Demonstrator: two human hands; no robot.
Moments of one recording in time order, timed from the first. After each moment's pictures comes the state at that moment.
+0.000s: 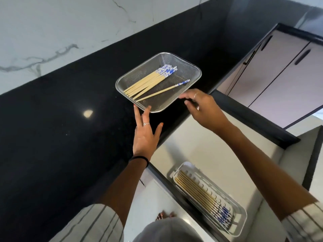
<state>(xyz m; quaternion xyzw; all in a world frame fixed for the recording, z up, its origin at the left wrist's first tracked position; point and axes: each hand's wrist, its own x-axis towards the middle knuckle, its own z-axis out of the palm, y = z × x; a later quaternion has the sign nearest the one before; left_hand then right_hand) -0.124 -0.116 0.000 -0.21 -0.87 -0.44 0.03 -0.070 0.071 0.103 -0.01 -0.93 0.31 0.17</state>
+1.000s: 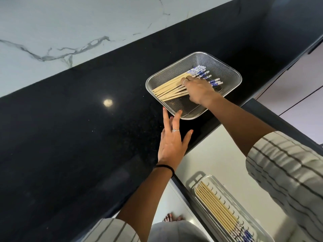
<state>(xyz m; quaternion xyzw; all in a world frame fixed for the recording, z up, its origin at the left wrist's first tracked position) -0.132 -0.111 -0.006 -0.20 -0.89 -0.42 0.03 -0.248 0.048 0.070 -0.01 -1.00 -0.01 -0.04</state>
